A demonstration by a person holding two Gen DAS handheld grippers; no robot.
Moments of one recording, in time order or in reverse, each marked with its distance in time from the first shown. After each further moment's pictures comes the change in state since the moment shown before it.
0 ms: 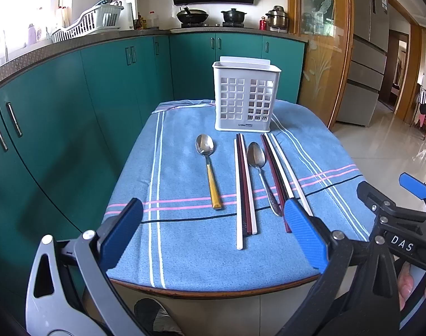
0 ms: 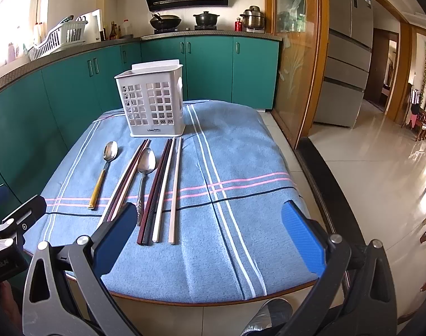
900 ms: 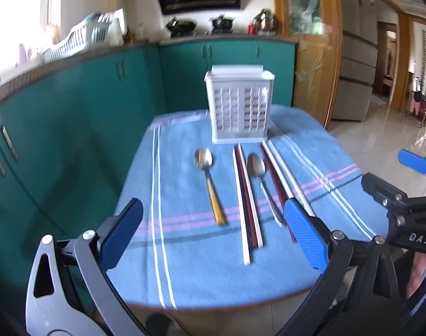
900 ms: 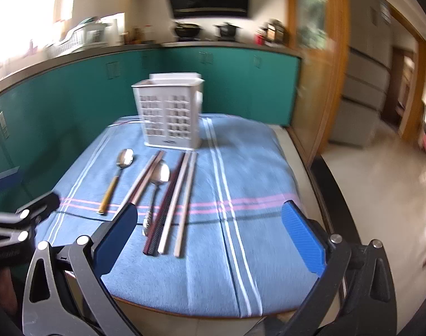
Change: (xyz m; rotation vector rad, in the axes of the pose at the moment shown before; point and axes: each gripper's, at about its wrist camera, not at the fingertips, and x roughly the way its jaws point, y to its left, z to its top) left arm 0.003 0.003 0.015 0.091 -0.069 -0.031; right arm -0.001 0.007 0.022 -0.166 -0.068 0.128
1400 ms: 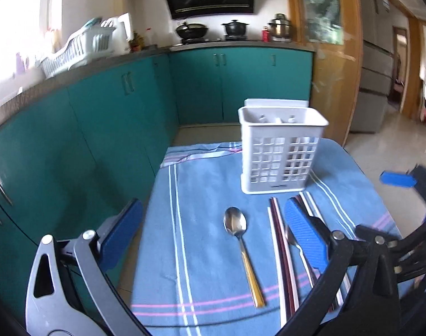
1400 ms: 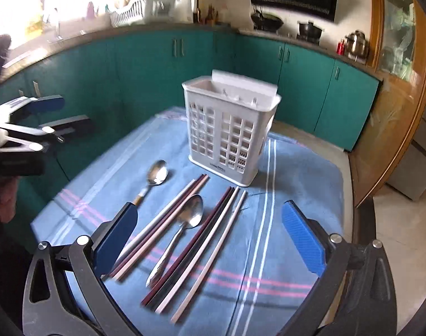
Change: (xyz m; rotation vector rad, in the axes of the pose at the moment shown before) left arm 0.087 0.053 0.090 -0.053 0.014 0.069; right arm 0.132 0.013 0.076 -0.179 0.140 0.248
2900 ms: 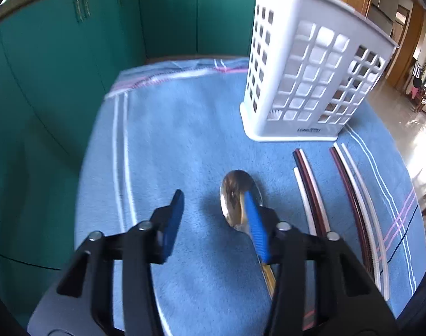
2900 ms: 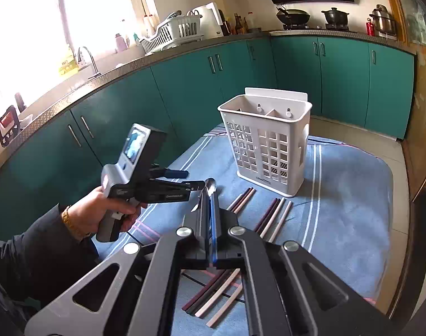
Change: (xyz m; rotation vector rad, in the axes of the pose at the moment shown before) left arm 0.168 0.006 -0.031 0.026 0.361 -0.188; right arm -0.043 -0.037 0.009 0.089 -0.097 0.367
